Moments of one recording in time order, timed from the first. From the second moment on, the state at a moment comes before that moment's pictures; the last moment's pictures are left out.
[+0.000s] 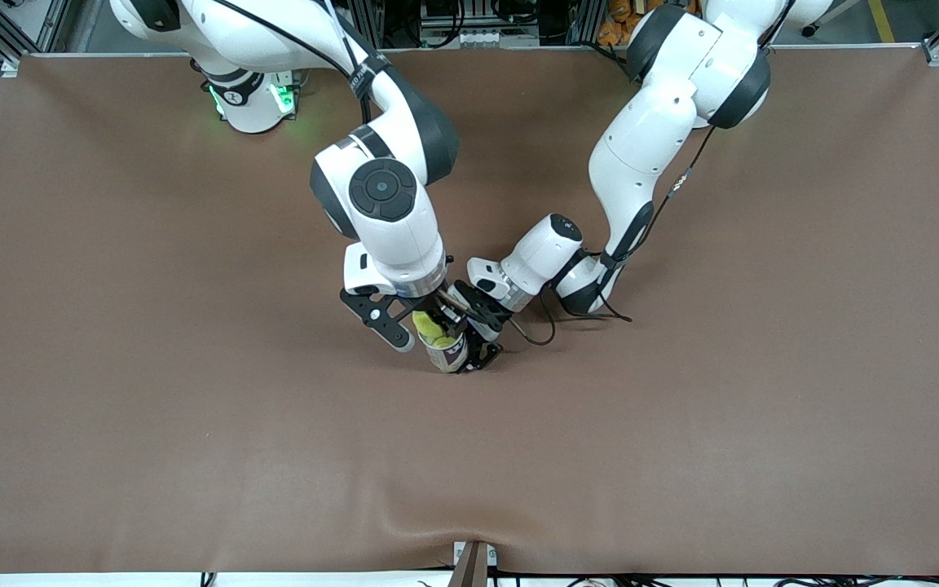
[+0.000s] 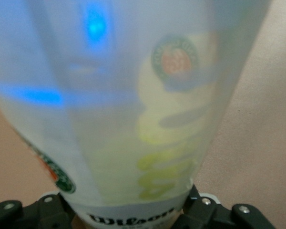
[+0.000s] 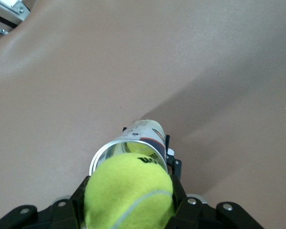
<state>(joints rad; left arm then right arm) -0.56 1.11 -0.18 -1.54 0.28 3.56 0.00 0.72 0.68 -0.10 -1.18 0.05 1.99 1.35</state>
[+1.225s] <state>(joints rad) -0.55 1.11 -0.18 -1.55 0.28 3.55 0.00 0.70 0.69 -0.12 -1.16 0.05 1.94 1.40</state>
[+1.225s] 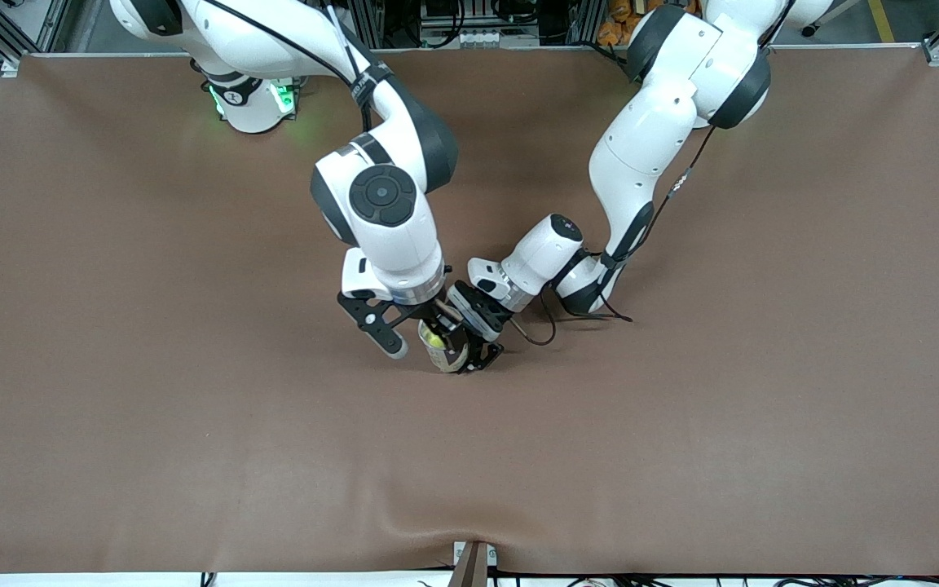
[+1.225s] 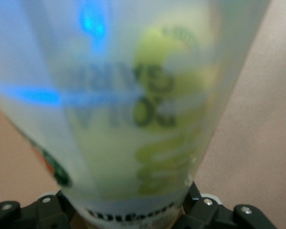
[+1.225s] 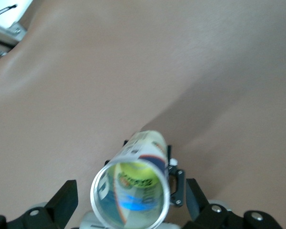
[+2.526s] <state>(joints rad) -0.43 0.95 -0.30 -1.80 0.28 3.56 -0.01 0.13 0.32 -0.14 -1.17 0.05 1.24 0.35</state>
